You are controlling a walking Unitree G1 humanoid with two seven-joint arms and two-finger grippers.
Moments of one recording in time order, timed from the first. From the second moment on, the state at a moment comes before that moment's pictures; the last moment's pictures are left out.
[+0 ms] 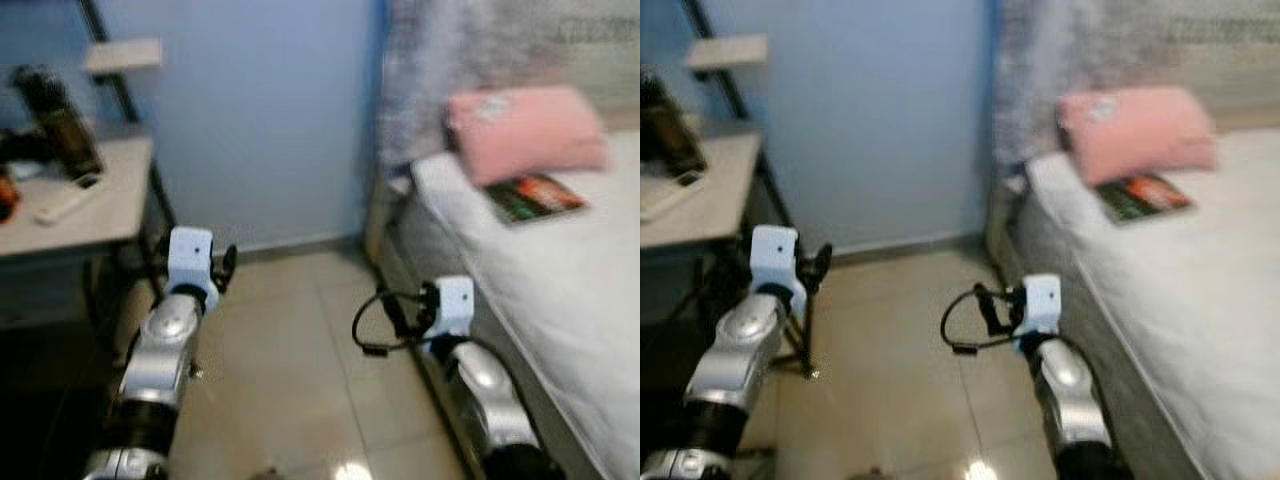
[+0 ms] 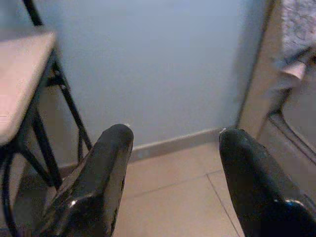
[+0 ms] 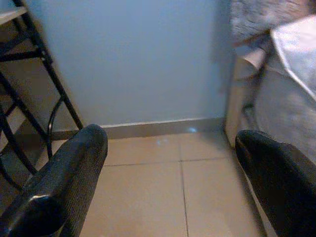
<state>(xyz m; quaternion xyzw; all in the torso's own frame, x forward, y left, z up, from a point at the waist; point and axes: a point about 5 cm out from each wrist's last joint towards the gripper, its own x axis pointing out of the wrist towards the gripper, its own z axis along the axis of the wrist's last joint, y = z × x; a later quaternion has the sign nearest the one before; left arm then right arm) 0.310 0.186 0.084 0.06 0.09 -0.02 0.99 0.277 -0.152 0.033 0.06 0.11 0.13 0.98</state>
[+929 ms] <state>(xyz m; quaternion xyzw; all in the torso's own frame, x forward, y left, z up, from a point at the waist) 0.320 0.179 0.084 0.09 0.07 -0.10 0.99 0.269 -0.171 0.026 0.06 0.11 0.08 0.99</state>
